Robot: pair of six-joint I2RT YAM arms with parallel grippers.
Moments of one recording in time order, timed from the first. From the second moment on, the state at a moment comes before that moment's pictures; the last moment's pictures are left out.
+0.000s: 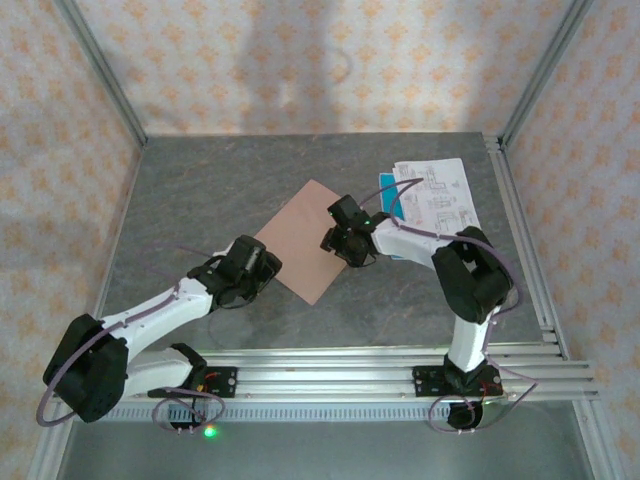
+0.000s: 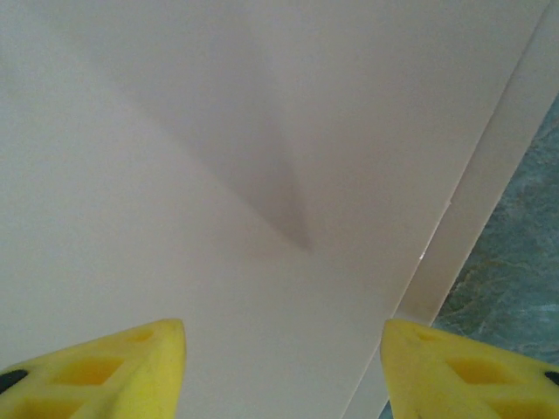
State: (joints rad) left arm -0.54 1.17 0.58 -0.37 -0.07 -1.34; right arm 0.67 1.84 1.18 -0.46 -0.05 1.07
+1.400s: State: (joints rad) left arm -0.54 1.25 0.64 -0.35 -0.02 -1.26; right arm 0.66 1.85 1.13 -0.40 -0.05 1.11
